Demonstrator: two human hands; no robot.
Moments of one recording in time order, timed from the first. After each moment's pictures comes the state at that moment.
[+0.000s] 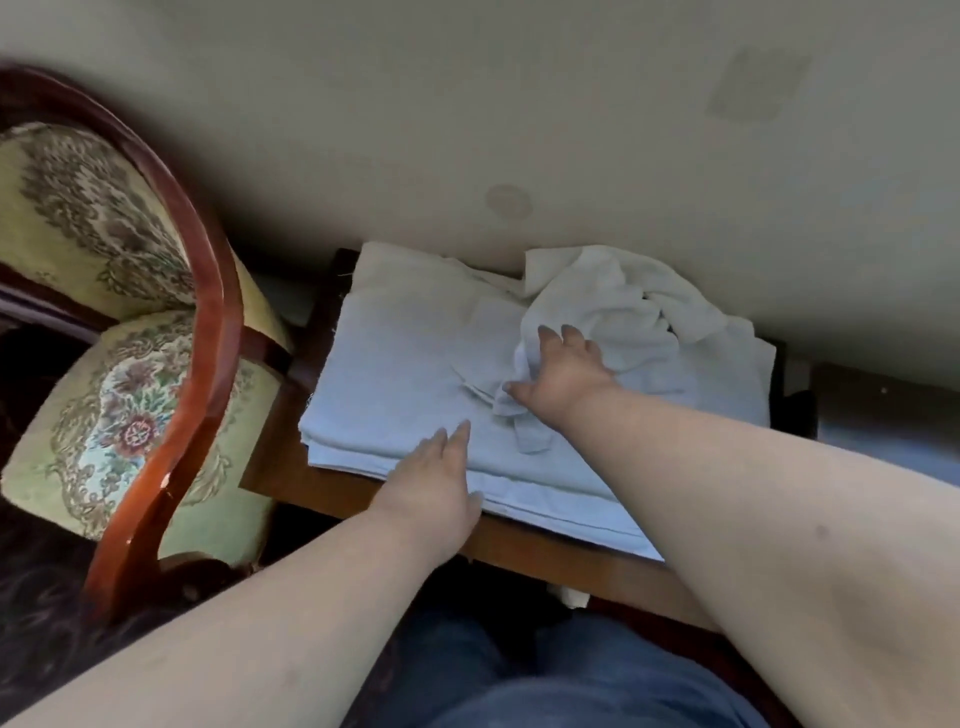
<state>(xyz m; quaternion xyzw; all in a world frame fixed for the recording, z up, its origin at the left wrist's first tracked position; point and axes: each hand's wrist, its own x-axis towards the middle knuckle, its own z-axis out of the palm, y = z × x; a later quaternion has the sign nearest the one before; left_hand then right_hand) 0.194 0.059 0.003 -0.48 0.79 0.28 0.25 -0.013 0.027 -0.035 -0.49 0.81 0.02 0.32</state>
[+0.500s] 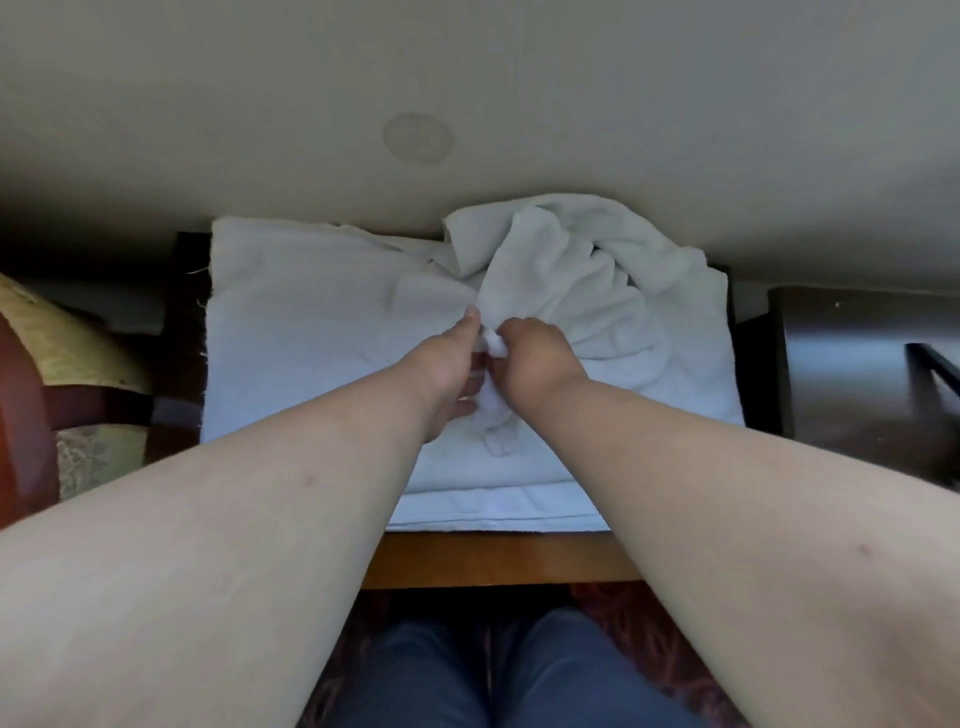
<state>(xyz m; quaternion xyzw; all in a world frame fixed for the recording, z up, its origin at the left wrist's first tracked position) 0.081 -0.063 -0.061 -0.56 0.36 0.74 0.09 -0.018 0.004 -0.098 -0.38 0.87 -0.05 0.32</state>
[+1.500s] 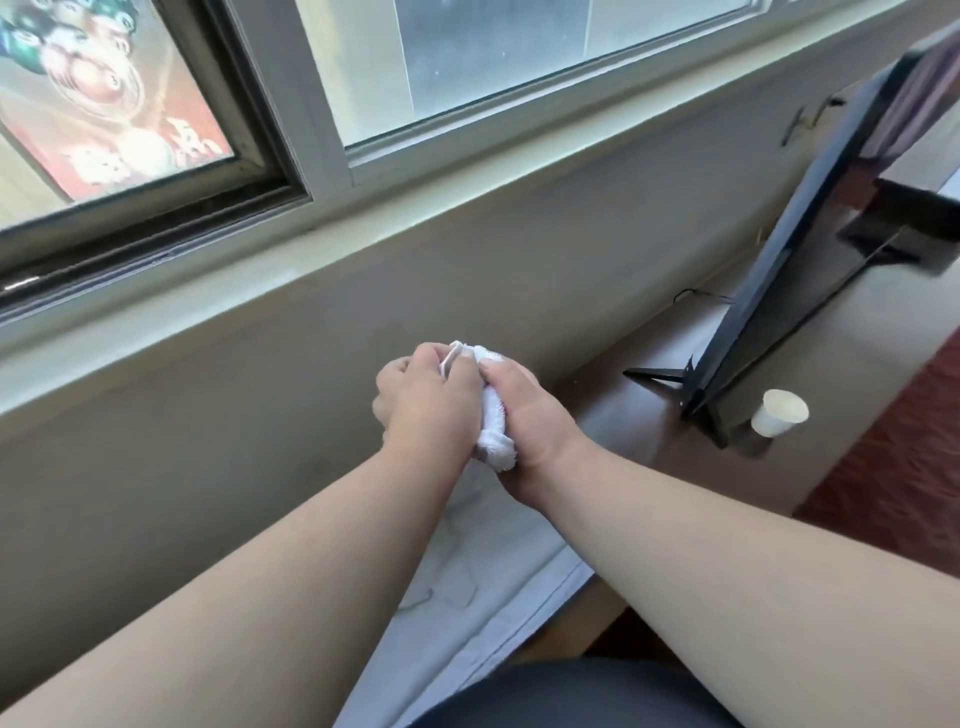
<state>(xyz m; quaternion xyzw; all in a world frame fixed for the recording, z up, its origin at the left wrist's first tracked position) 0.014 0.031 0.263 -0.33 0.81 0.48 -0.09 -0.011 0.123 0.231 0.04 0.47 -0.82 0.33</state>
